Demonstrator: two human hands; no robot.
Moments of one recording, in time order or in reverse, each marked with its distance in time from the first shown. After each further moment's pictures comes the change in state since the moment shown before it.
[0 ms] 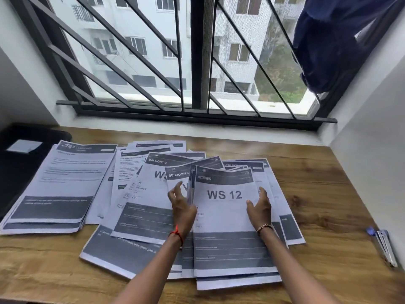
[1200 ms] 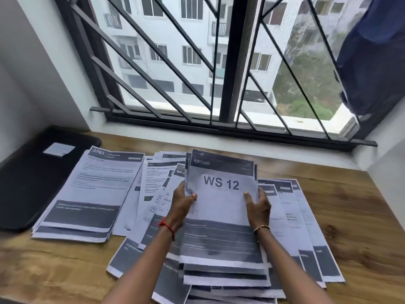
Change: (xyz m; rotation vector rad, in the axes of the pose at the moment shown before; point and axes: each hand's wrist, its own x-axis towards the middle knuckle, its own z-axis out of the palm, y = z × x) left_hand 0.073 0.000 -0.081 -0.430 -0.231 -0.089; right_hand 0.003 -0.091 0.061 0.155 0.068 -0.073
